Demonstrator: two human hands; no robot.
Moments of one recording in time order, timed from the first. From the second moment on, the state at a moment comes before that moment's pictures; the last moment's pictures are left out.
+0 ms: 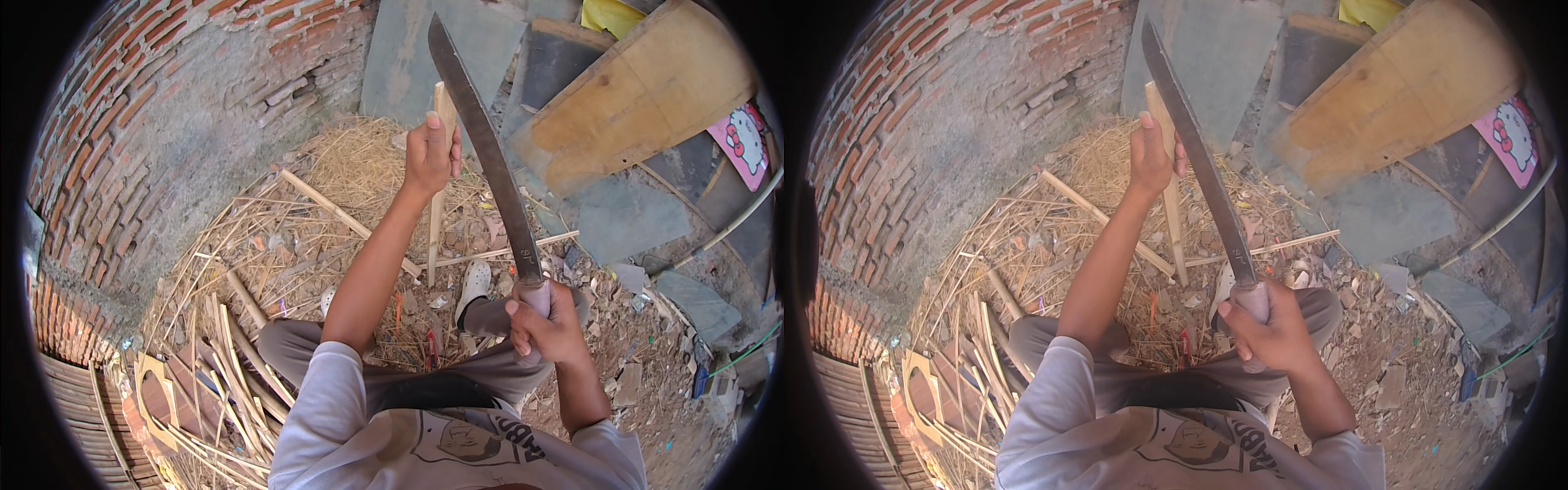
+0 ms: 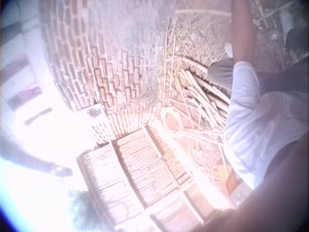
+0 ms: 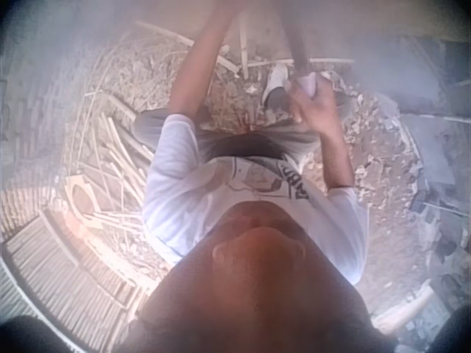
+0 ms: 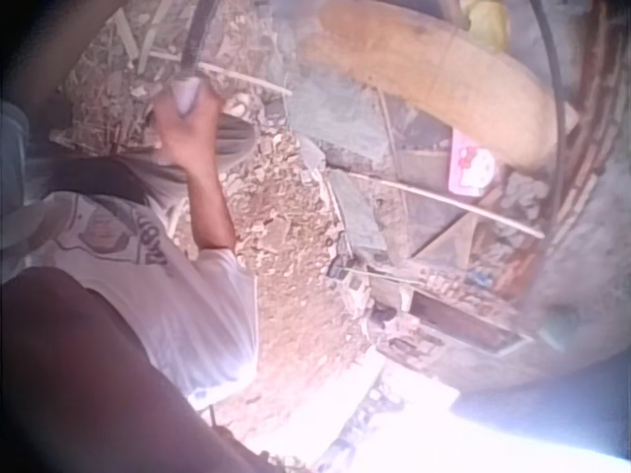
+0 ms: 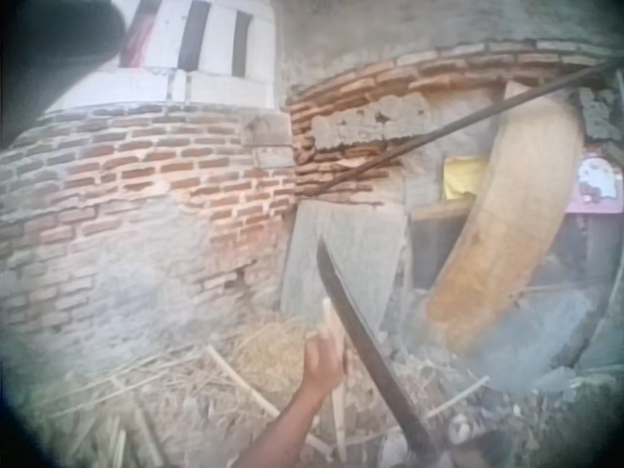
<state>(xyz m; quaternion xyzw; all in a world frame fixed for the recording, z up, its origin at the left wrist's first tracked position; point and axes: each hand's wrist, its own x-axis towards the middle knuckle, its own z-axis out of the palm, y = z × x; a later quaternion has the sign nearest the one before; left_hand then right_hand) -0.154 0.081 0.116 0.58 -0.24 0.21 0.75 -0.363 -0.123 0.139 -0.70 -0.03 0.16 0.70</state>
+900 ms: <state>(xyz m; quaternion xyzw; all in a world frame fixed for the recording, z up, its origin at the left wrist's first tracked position) -0.154 0.074 0.115 0.59 -0.23 0.22 0.75 -0.355 -0.110 0.131 -0.75 -0.09 -0.08 0.65</state>
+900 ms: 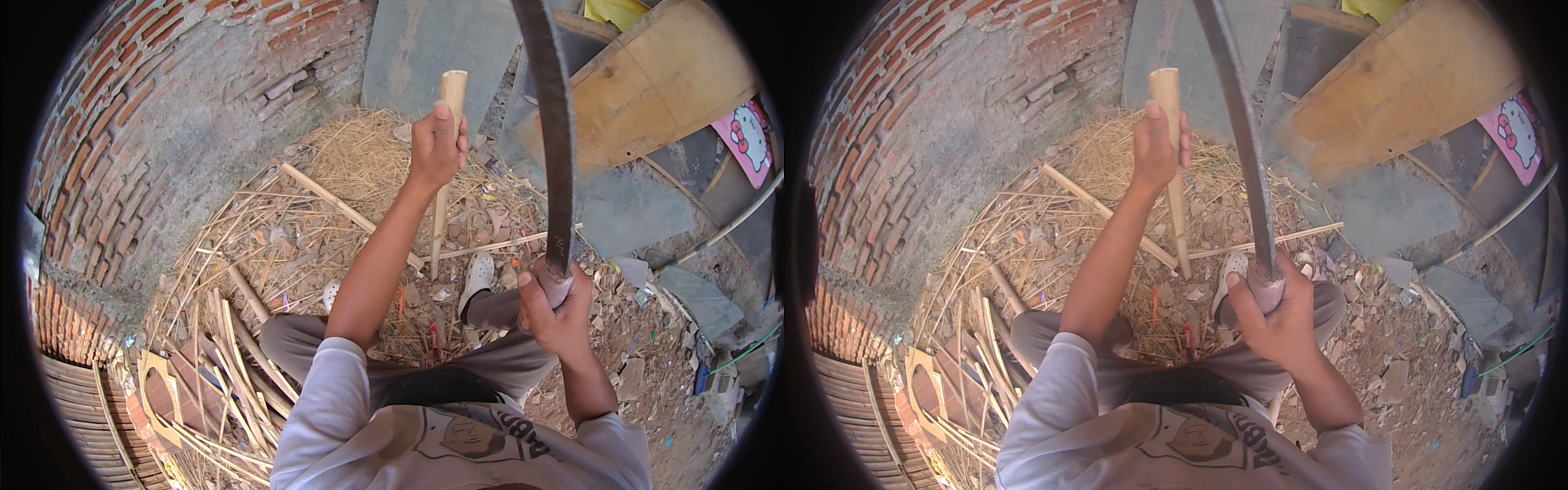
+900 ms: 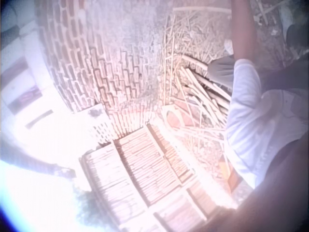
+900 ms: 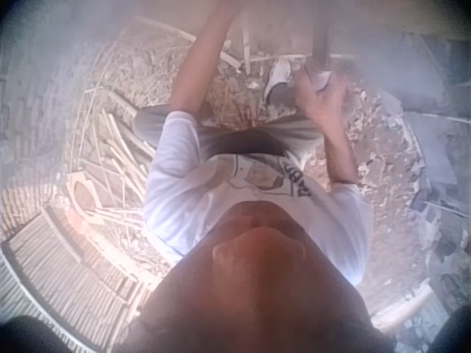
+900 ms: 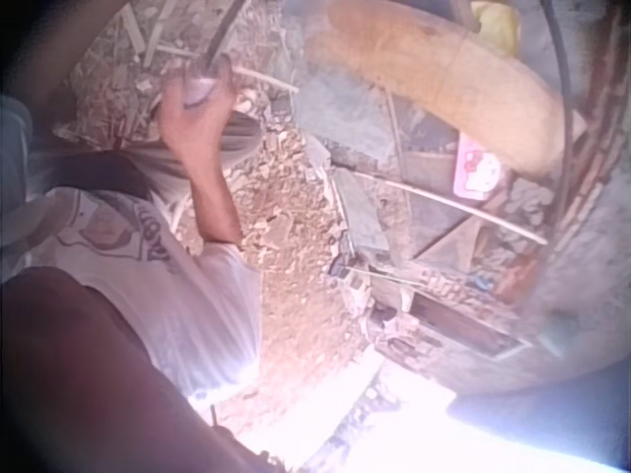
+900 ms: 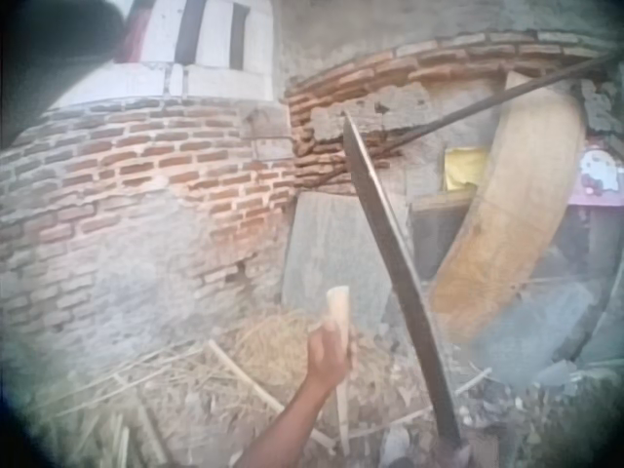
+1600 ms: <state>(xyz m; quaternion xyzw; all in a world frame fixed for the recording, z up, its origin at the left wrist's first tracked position) -0.303 0.091 0.101 0.70 -0.16 0.26 0.64 -0.357 -0.073 0.130 -0.60 -0.07 0.13 0.79</state>
